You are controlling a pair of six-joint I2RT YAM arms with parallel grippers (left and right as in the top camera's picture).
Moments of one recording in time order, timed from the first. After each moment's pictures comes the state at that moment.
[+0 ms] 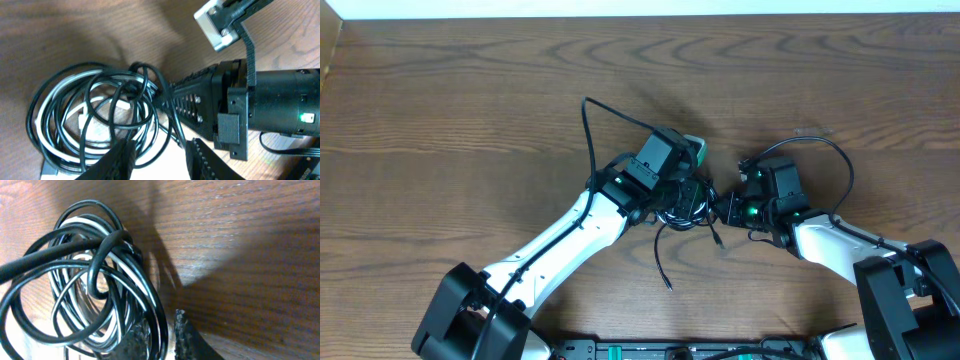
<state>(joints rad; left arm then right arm) -0.68 1.57 1.04 -0.43 0.29 -0.33 0.30 1.61 0.55 0.07 -0.43 0.56</state>
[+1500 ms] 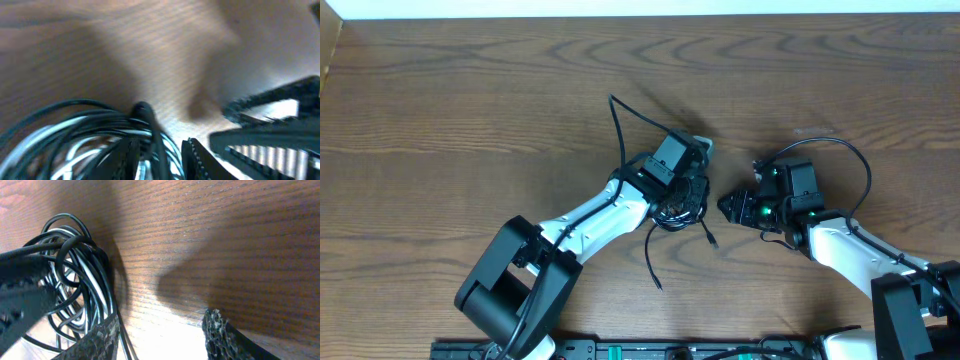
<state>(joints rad) -0.68 1.79 1.04 -0.23 0.21 -0.32 0.23 1.53 0.54 -0.04 -0.43 0.53</state>
